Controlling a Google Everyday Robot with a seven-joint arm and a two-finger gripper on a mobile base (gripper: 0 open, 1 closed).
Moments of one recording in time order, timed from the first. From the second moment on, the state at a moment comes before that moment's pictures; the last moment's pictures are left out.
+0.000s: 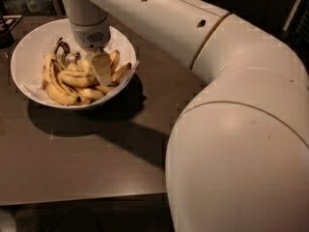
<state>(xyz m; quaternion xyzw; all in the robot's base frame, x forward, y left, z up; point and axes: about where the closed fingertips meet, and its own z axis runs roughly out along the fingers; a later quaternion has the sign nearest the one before) 0.610 0.134 0.895 -0.84 0.53 -0.05 0.07</state>
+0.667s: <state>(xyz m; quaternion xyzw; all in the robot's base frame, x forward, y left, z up) 0.611 0.135 0.887 -0.84 0.53 -0.05 0.06</state>
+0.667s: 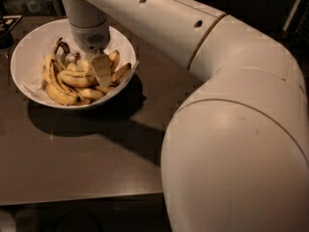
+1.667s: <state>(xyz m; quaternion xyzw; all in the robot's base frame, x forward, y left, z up) 0.611 0.135 0.887 -0.84 0.53 -0.05 0.06</state>
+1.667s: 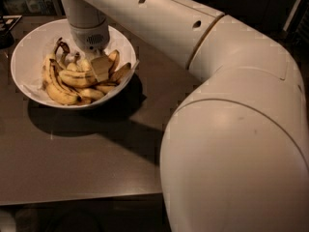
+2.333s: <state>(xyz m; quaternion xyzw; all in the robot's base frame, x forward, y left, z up) 0.588 0.126 0.925 -0.85 0.51 -0.04 0.12</state>
